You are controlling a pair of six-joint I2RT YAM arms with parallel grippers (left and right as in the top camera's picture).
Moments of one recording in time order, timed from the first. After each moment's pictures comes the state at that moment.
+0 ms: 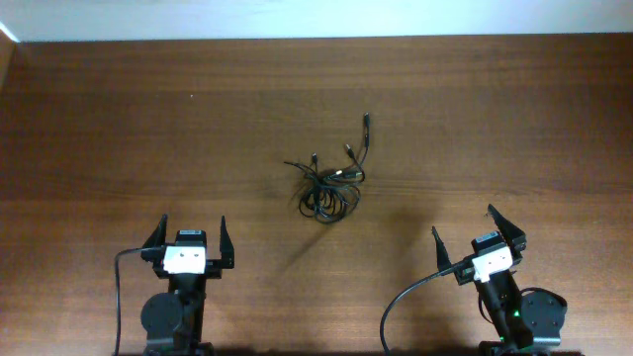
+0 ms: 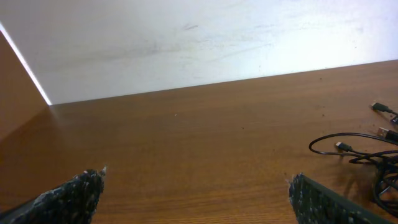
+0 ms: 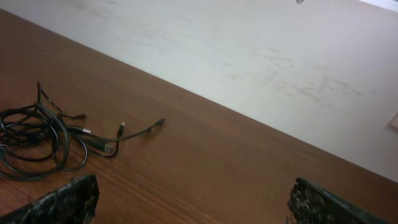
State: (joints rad) left arm 0.06 0.01 0.02 -0.08 0.01 0.16; right arm -0.05 0.01 0.01 -0.05 -0.36 -0.31
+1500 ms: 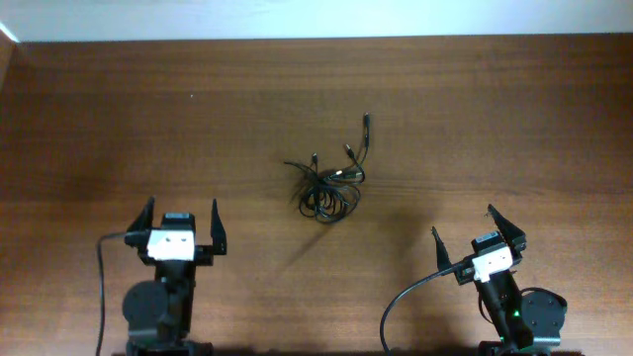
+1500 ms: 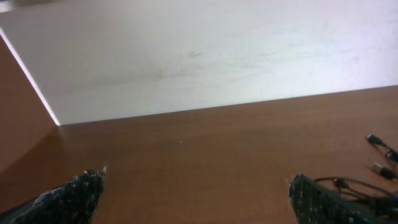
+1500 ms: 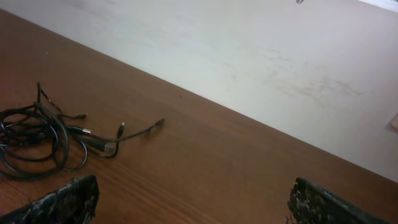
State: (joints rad) left arm 0.06 0.26 0.25 -0.05 0.01 0.16; right arm -0.05 0.01 0.01 -0.05 -0.36 -0.31
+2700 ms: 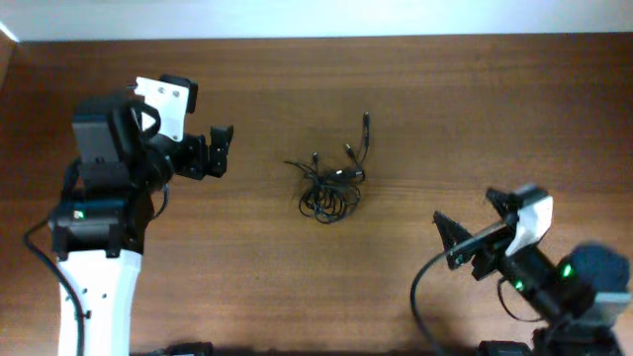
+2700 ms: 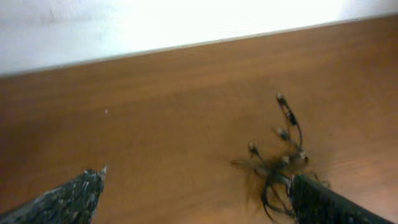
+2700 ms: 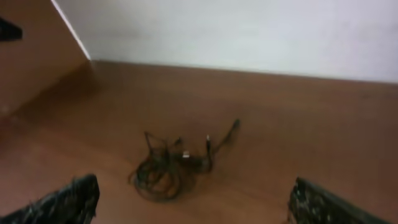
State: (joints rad) left arm 0.06 1.19 1.33 -0.77 0.30 0.16; right arm -0.05 0.52 0.73 -0.56 -0.54 0.03
